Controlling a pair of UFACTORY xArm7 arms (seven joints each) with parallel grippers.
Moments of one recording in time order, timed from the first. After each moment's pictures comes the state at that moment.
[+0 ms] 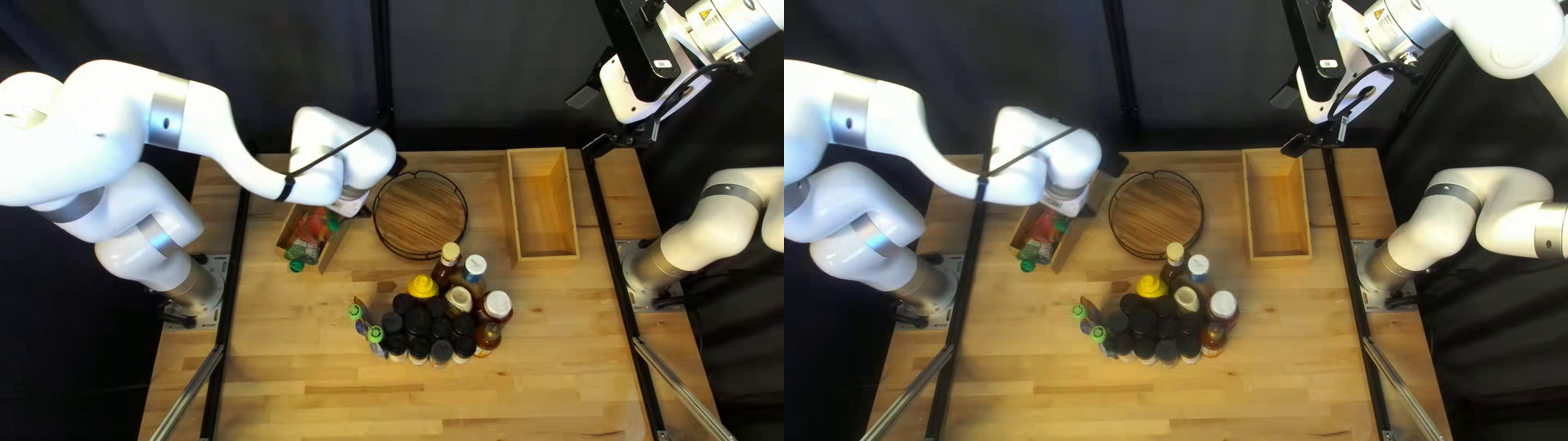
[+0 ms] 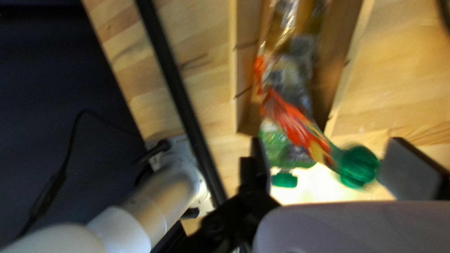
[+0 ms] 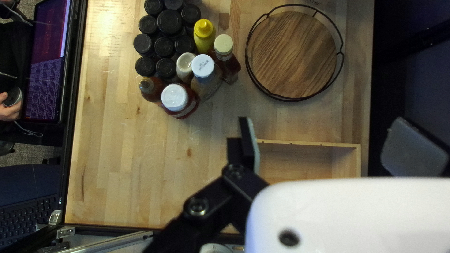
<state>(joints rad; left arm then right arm) -0.87 -0.12 1.04 0.99 0.34 1.40 -1.13 2.53 0.82 -3.02 1.02 0.40 1.35 -0.57</state>
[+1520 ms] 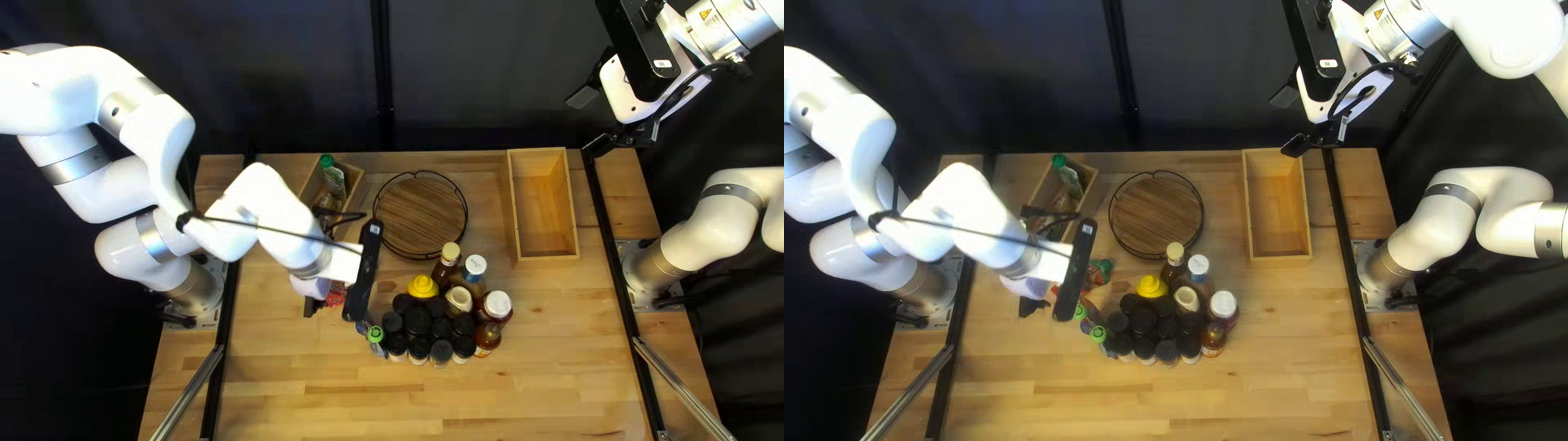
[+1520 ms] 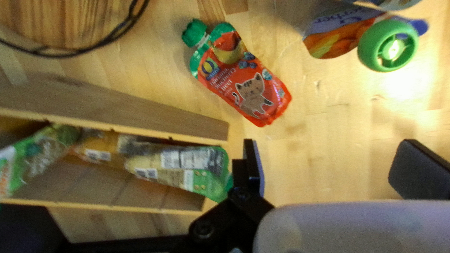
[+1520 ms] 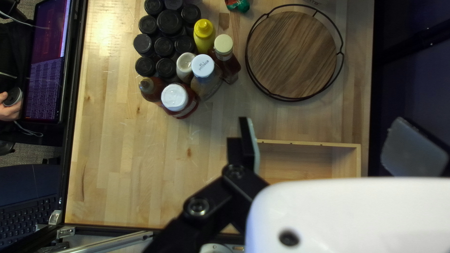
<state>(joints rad) -1.16 -0.55 0.82 0.57 0.70 1.10 -0.51 2.53 0.82 -3.02 1.02 0.40 1.35 -0.57</state>
